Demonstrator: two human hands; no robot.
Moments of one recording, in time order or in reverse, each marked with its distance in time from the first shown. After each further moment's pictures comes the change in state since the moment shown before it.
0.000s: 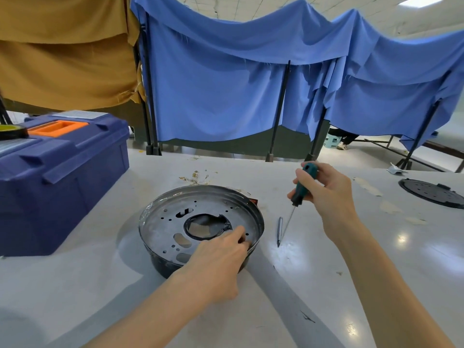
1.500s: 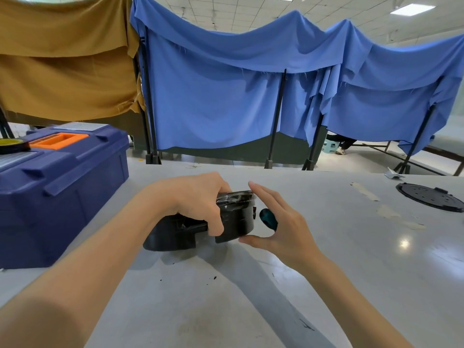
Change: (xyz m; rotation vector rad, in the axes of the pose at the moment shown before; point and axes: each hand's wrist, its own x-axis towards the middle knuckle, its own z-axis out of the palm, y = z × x) left_hand 0.028 -0.055 -0.120 -0.411 -0.261 -0.090; right_hand -0.036 0.035 0.029 -0.597 -0.329 -0.655
